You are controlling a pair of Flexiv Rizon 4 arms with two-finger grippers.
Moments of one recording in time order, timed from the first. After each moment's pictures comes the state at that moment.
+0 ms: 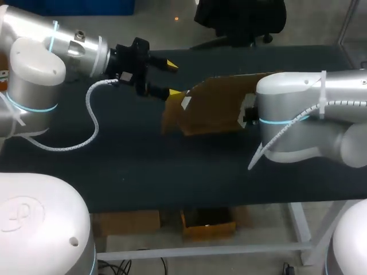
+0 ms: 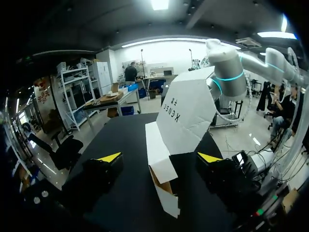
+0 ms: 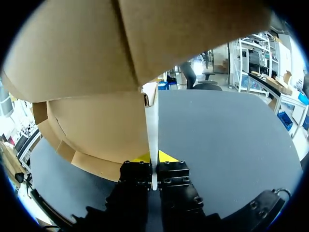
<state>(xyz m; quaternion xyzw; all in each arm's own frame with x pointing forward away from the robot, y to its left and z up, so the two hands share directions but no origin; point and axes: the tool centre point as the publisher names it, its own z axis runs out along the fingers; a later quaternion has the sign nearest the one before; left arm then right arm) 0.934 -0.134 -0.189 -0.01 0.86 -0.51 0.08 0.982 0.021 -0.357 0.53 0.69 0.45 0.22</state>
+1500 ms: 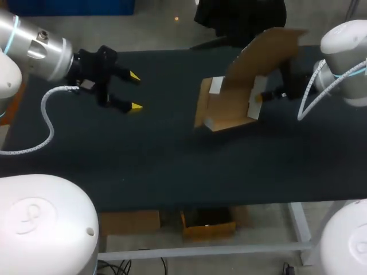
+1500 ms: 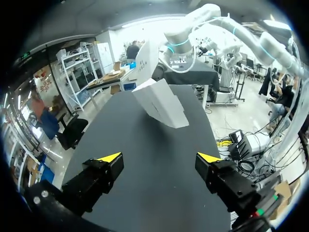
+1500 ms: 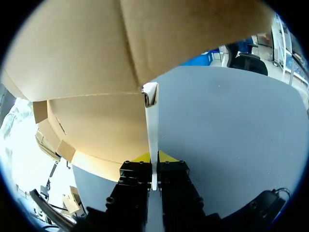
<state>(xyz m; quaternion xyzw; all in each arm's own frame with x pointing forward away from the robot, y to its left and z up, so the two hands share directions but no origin) 0.889 -0.034 -0.196 -0.02 0.91 -0.41 0.09 1.010 -0.009 -0.339 0.44 0.79 0.42 -0.03</state>
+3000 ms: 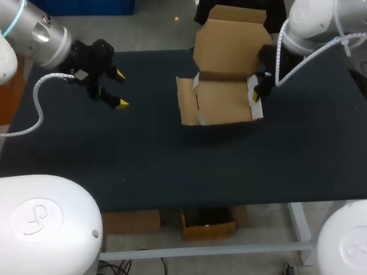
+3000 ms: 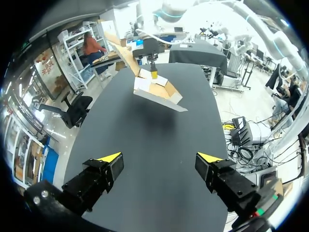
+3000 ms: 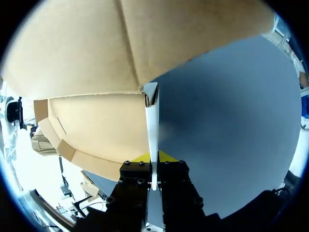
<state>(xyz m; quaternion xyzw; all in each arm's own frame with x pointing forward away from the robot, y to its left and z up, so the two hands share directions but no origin) 0.907 0.007 -0.202 -0.07 0.95 -0.31 0.09 1.004 -0.007 -0.338 0.55 0.81 0.14 -0.13</state>
